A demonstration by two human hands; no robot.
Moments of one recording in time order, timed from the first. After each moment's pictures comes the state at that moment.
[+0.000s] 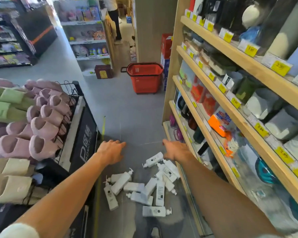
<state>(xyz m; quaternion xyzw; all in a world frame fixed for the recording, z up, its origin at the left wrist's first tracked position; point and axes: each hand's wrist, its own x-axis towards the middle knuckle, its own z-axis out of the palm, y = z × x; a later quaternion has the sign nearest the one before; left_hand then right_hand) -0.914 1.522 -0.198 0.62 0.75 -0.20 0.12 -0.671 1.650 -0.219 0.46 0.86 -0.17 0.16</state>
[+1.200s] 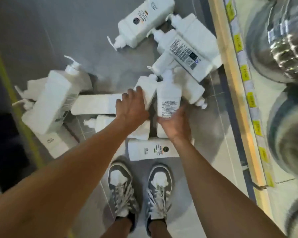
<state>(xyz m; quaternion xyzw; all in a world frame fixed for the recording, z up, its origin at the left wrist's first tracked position) -0.839 1.664 -1.063 0.53 0.76 -0.18 0.33 -0.682 1.653 -1.090 0.75 0.47 -0.47 0.02</state>
